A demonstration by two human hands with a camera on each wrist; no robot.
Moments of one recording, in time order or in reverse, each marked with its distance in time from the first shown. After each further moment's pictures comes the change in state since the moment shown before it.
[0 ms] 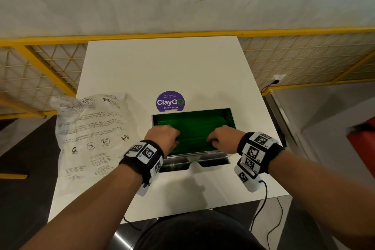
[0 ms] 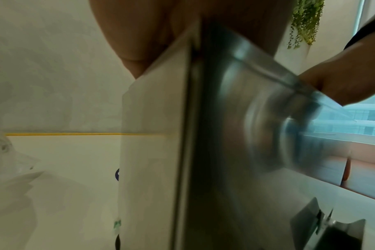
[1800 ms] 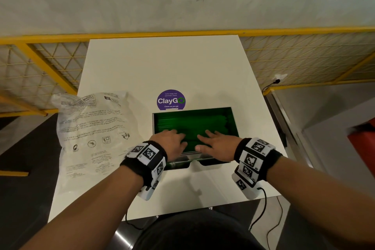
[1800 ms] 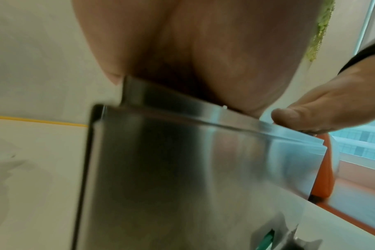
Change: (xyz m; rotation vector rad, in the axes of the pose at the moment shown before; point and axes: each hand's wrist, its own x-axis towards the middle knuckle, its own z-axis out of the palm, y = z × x) left_hand -0.004 0.013 0.008 -0.142 -0.170 -0.069; right_hand -0.005 -0.022 0.015 -0.091 -0.215 0.091
